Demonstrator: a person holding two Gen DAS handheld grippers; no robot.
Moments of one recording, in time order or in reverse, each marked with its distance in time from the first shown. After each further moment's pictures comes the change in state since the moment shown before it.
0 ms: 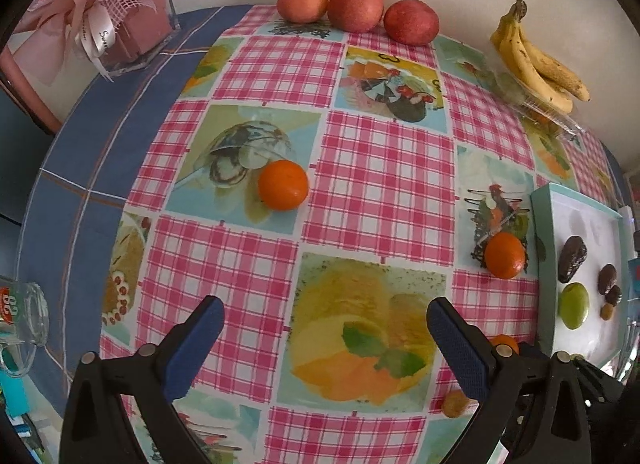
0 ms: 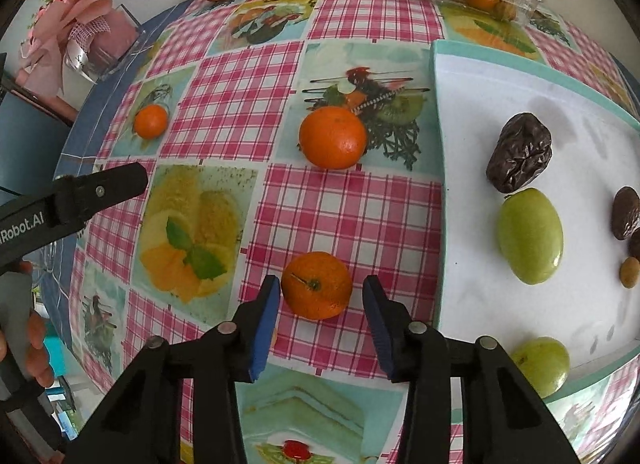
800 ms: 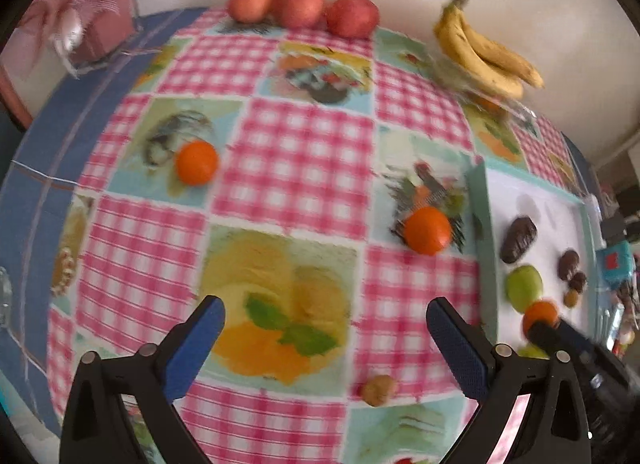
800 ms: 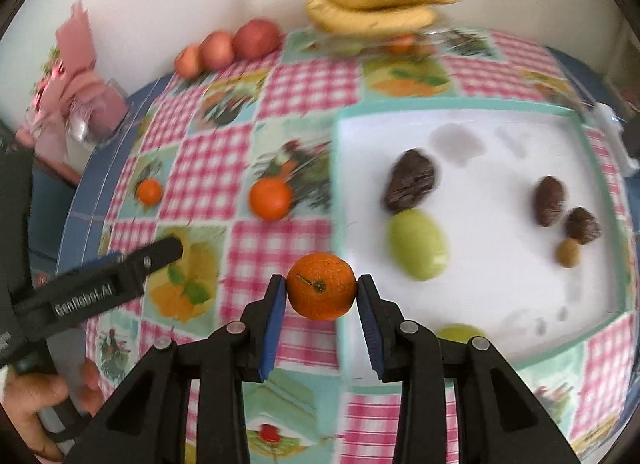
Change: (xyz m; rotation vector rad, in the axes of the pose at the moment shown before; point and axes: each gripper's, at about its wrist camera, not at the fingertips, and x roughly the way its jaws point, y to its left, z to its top) left arm -0.005 -0.053 -0.026 0.021 -0.010 -0.124; right arm -0.073 -0.050 -0.018 0.144 -0.207 -0.020
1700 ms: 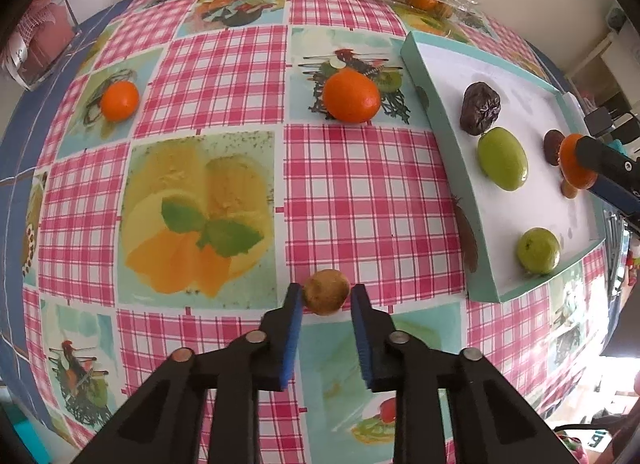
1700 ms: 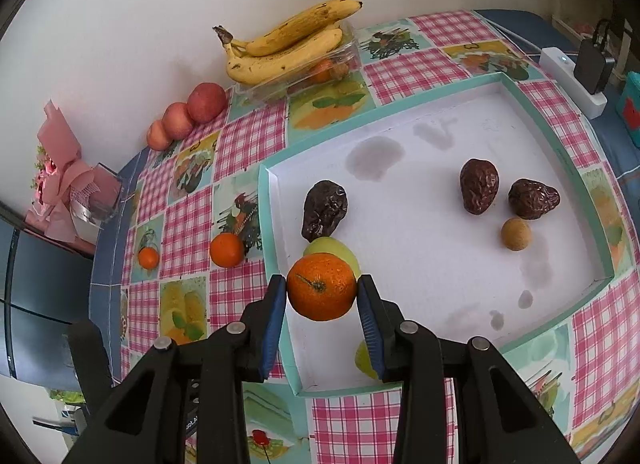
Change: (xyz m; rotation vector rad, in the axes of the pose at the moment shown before) left arm 0.022 -0.037 -0.078 0.181 0.120 -0.007; right arm -0.029 -0.077 0.003 0.222 -0.065 0.092
